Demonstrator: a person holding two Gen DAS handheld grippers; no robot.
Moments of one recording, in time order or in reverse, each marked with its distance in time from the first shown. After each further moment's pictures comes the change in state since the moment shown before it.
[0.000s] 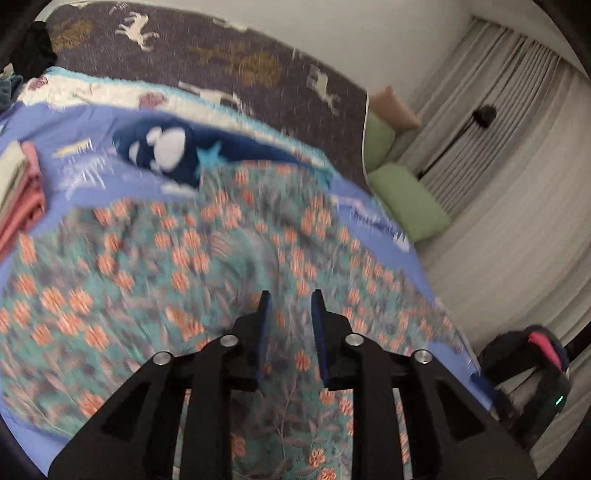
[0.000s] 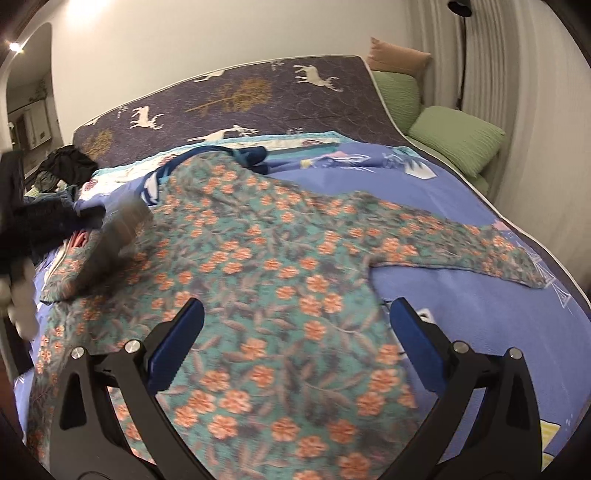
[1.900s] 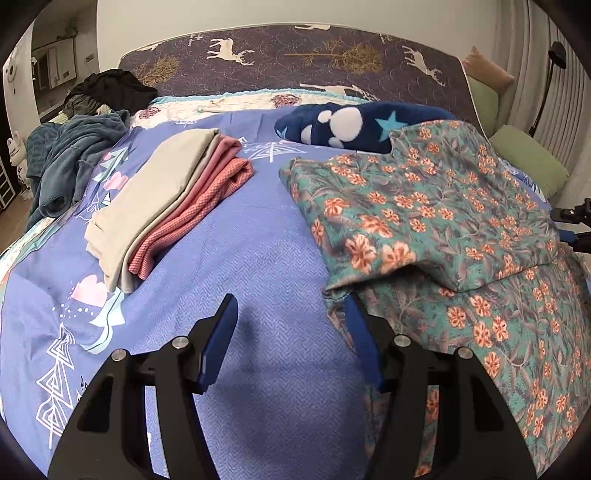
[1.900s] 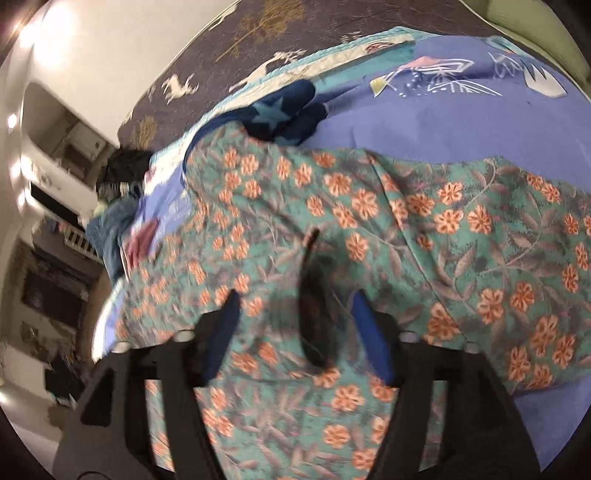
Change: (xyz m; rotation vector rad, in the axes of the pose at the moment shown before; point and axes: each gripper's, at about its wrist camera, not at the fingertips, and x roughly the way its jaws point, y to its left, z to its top) left arm -0.053 0.131 -0.041 0.116 -0.004 0.572; right arm 0.169 0.000 0.097 0.151 0.412 0.473
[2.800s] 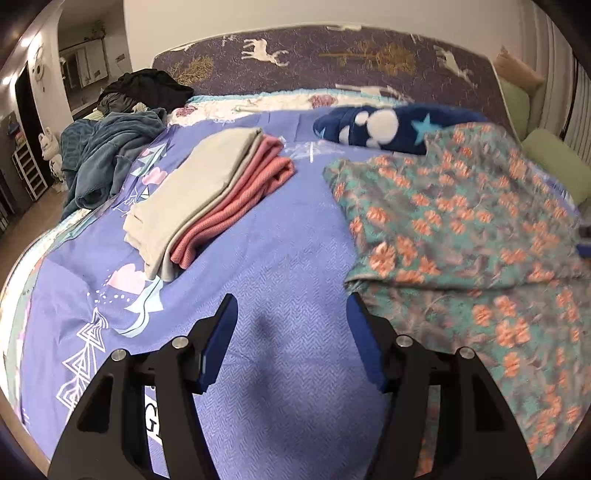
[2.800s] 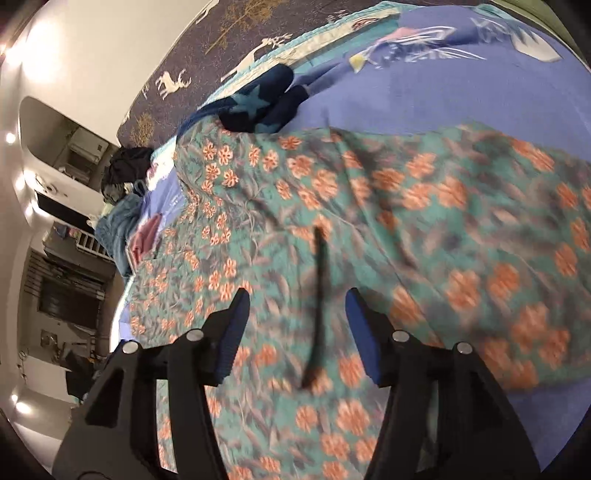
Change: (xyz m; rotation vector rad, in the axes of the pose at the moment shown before) left arm -0.020 0.006 -0.003 -0.065 -0.019 0.133; right arm 0.016 -0.027 0.011 0.087 0.070 0.046
